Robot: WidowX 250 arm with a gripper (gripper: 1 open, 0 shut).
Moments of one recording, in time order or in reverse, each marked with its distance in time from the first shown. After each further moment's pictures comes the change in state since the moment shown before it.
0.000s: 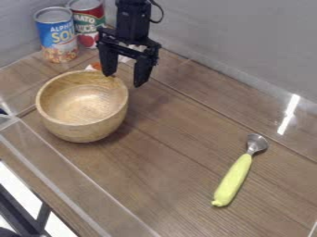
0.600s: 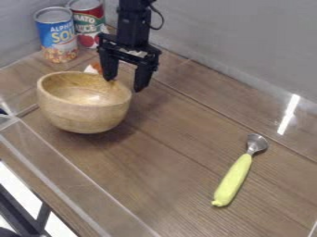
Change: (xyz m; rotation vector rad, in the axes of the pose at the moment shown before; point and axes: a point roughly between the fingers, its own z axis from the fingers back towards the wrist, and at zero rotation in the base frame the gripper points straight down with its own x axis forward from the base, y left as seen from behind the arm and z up) arm 0.001 -0.001 -0.011 0.000 0.003 0.024
